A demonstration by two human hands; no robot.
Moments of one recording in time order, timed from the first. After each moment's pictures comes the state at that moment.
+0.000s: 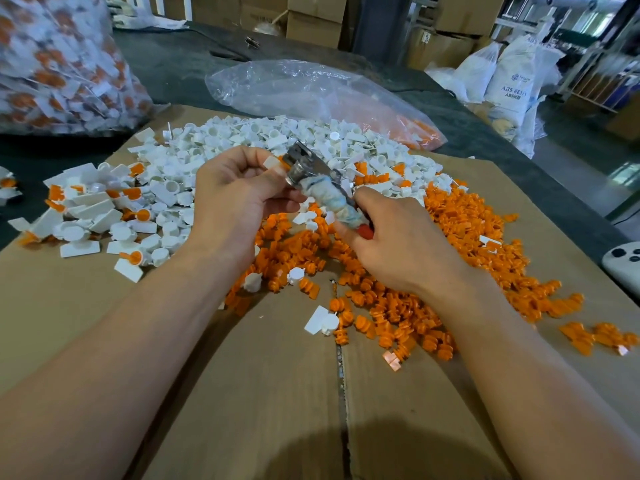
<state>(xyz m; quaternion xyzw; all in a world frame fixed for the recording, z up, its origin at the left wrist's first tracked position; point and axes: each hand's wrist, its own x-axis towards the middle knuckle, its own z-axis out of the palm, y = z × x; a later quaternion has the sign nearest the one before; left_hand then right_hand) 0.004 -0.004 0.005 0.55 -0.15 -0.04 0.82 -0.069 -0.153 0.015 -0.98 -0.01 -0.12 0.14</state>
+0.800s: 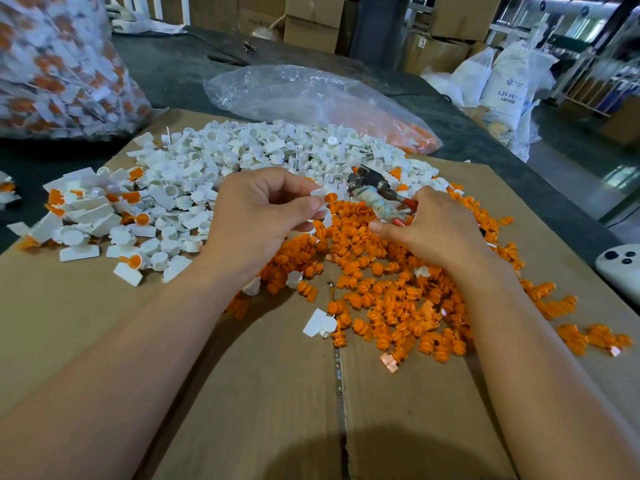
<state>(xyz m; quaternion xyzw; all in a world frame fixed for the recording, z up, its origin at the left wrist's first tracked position) -0.007 -0.007 0.000 0.66 -0.26 -0.02 0.71 -0.051 -0.217 0.003 -0.97 0.20 -0.12 0.03</state>
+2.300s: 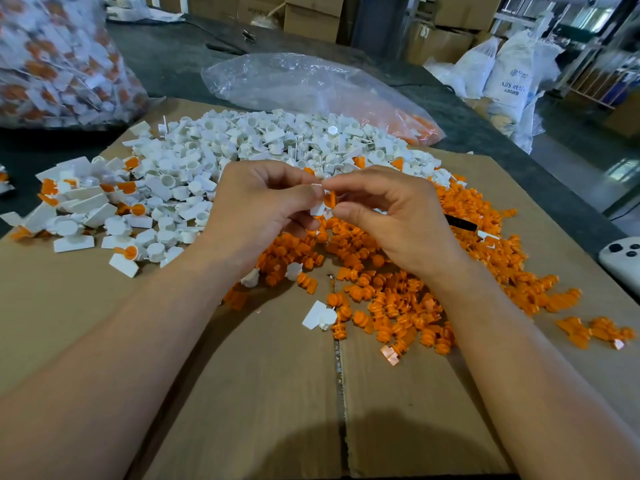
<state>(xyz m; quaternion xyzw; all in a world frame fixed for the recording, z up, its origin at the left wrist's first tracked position) -0.011 -0.008 0.008 0.66 -0.21 -0.08 0.72 -0.063 -0.161 0.011 -0.87 -0.14 -0.24 0.40</state>
